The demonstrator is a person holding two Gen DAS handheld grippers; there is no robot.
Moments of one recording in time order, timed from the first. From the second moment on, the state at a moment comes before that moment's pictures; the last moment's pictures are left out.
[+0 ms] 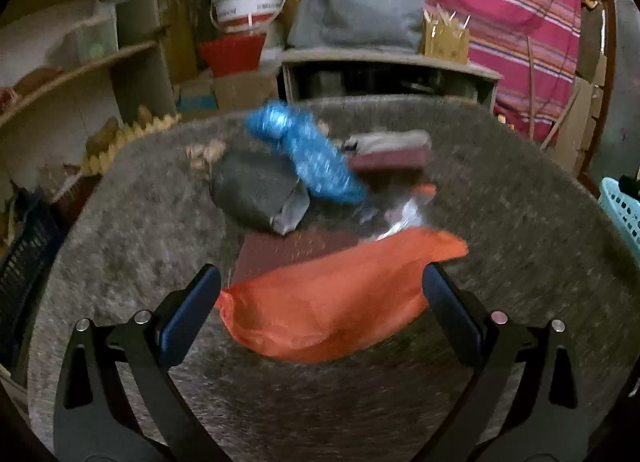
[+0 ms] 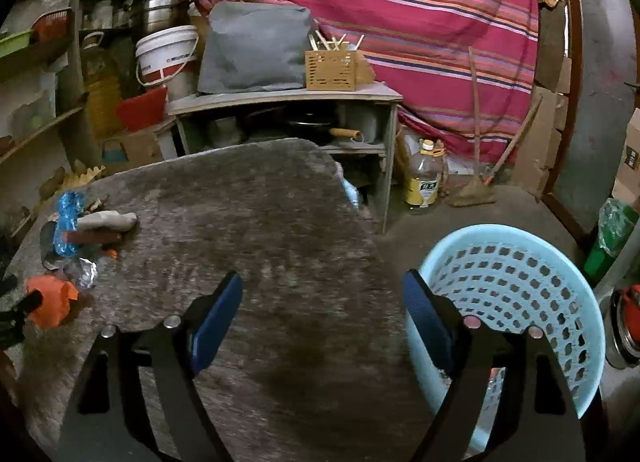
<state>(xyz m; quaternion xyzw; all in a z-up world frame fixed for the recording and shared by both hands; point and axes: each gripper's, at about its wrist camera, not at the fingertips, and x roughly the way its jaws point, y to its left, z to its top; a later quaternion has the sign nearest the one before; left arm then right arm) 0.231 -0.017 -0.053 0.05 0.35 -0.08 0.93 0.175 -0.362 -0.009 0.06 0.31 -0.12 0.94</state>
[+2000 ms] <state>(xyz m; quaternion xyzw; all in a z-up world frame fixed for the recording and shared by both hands) 0.255 0.144 -0.017 -0.03 0.31 -0.01 0.95 0.280 -0.103 -0.048 0.01 0.39 0.05 0.92</state>
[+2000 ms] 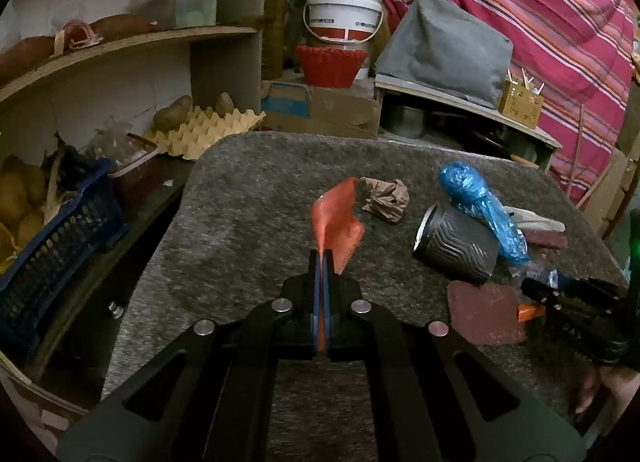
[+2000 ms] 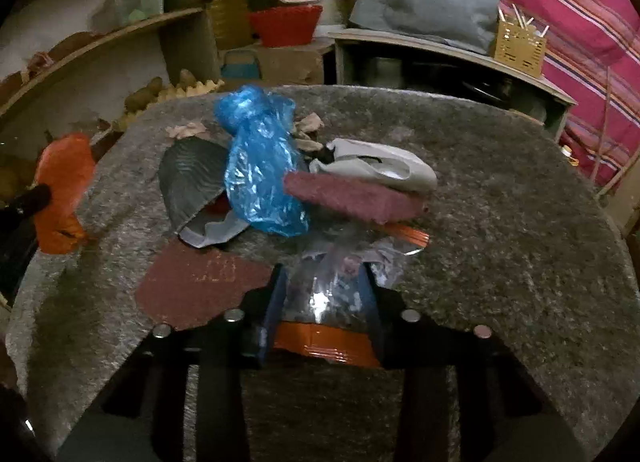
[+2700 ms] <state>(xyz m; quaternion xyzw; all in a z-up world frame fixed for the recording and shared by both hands) 0.239 0.035 0.009 0.00 0.28 -0.06 0.96 0.216 -0.236 -0.021 0.01 0.38 0.04 0.93</state>
